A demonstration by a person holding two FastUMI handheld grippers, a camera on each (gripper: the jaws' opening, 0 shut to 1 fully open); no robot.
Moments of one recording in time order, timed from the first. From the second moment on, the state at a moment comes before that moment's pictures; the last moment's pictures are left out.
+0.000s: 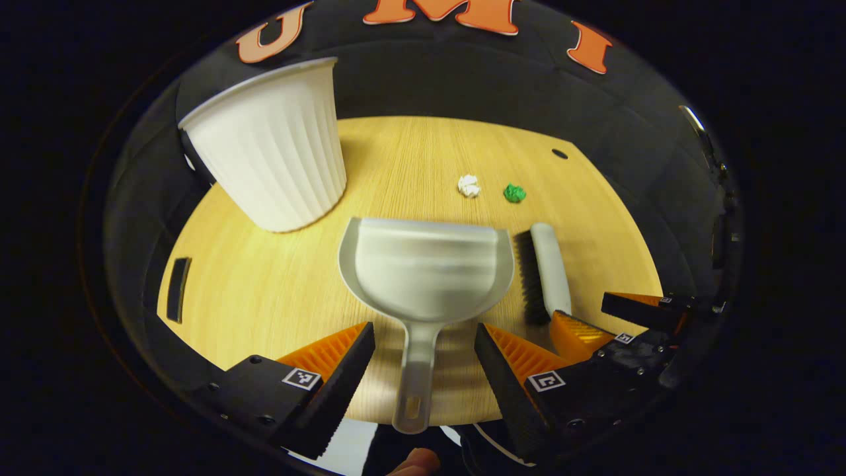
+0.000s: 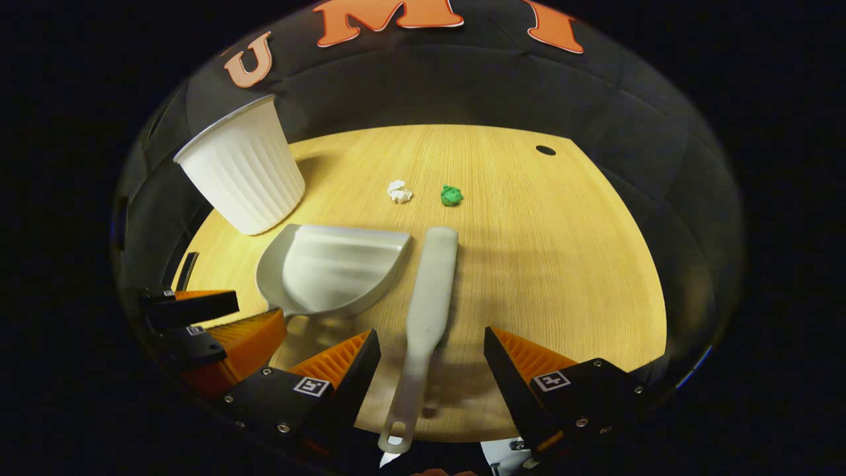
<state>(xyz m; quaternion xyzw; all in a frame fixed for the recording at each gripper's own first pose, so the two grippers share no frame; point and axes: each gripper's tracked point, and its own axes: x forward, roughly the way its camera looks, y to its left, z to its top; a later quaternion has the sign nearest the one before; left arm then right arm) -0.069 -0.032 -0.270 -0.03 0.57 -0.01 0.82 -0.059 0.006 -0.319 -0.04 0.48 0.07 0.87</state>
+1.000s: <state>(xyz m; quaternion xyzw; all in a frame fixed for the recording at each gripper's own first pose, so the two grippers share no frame) 0.036 -0.042 -0.282 -0.02 0.72 -0.06 0.69 -0.043 0.007 -0.365 -0.06 0.58 0.01 0.81</state>
